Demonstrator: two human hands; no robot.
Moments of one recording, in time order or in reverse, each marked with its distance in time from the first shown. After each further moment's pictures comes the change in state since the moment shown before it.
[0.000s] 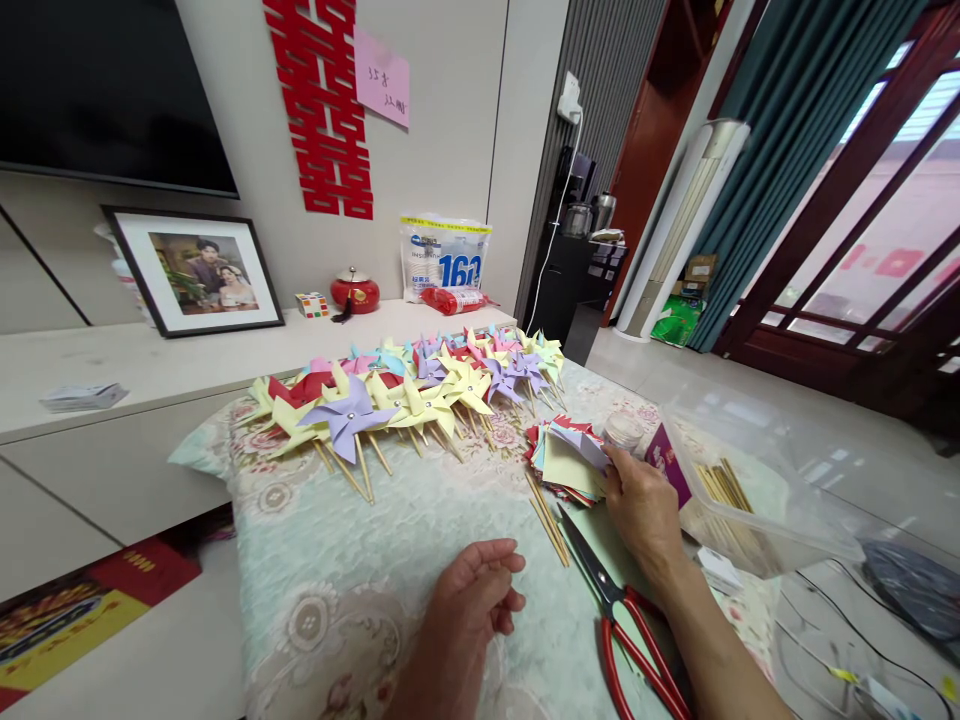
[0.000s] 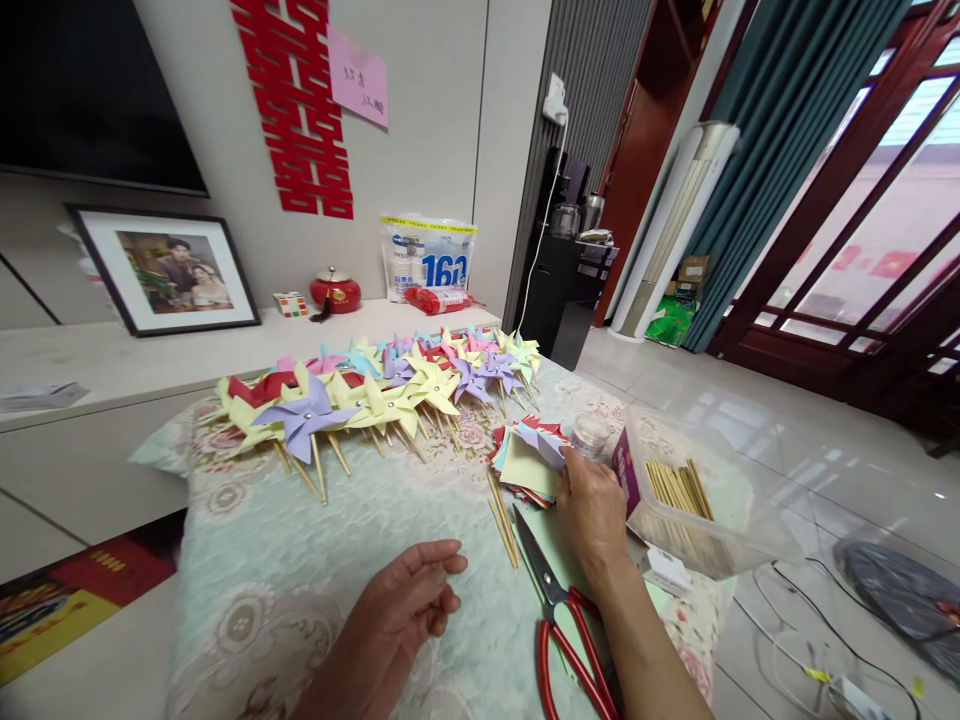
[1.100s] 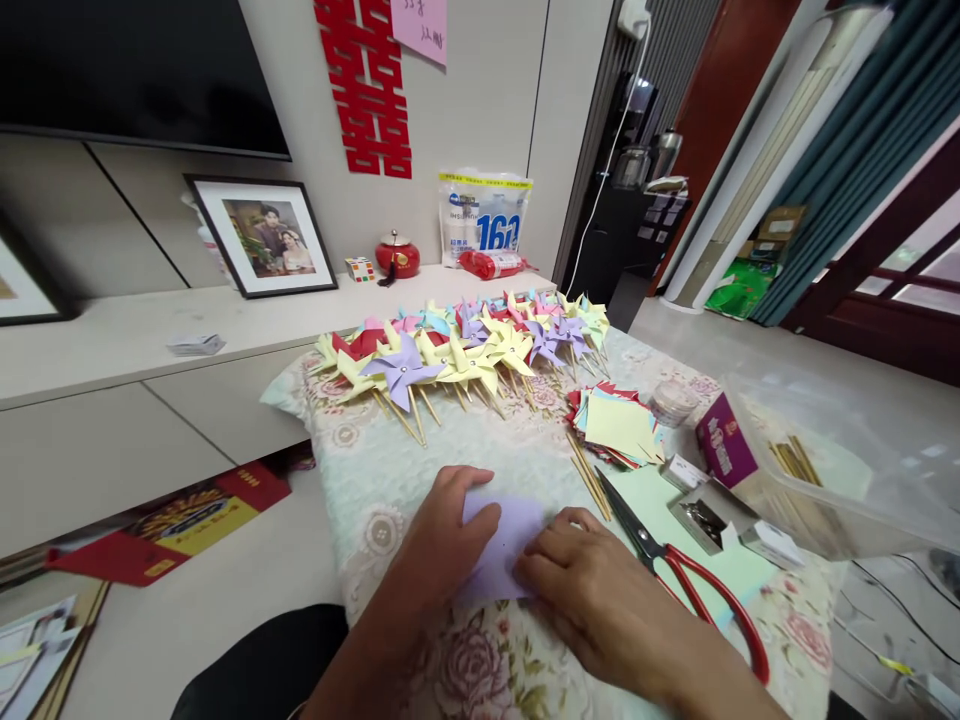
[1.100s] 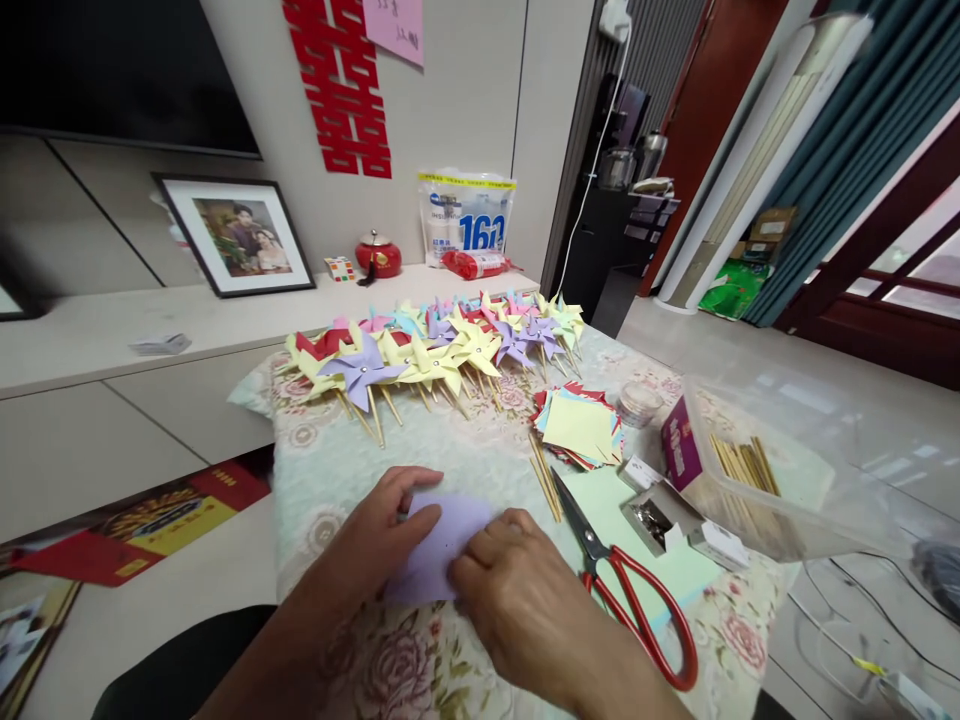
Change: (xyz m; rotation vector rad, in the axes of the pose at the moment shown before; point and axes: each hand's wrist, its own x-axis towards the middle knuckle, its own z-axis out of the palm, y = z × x) left_hand 0.000 0.042 -0.060 1.008 0.138 0.384; right_hand -0.045 -0.118 -0.088 0.543 -0.773 -0.698
